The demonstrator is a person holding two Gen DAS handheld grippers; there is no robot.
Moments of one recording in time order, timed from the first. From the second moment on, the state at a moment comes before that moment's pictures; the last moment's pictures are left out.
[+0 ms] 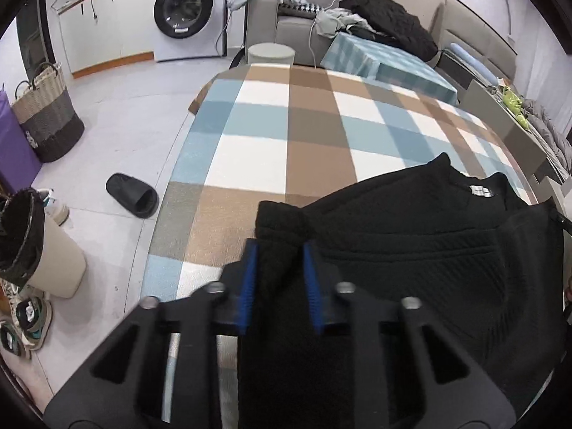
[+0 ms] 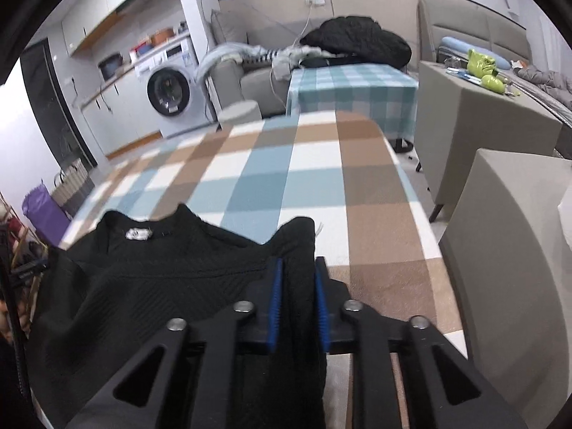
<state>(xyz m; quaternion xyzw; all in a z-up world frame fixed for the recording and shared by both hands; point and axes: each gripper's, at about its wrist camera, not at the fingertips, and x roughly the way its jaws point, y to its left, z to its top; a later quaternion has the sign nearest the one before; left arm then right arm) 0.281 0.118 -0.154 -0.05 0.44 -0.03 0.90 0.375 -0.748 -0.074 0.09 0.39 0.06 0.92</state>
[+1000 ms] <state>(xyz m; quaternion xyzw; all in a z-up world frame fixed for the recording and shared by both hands) 0.300 0.133 -0.109 -0.11 0.40 -0.01 0.91 0.381 -0.760 -0.058 0.14 0.36 0.04 0.92</state>
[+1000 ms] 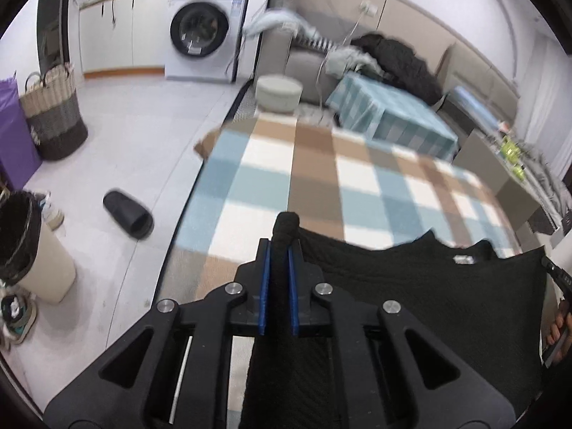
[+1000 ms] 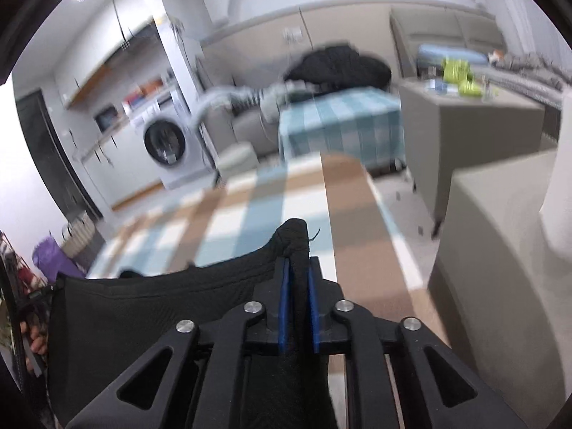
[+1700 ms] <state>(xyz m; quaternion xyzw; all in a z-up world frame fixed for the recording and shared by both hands) 0.129 0.115 -0.107 -0.11 0.40 -0.03 0.91 0.233 -0.745 -0.091 0.17 0.46 0.10 0.86</state>
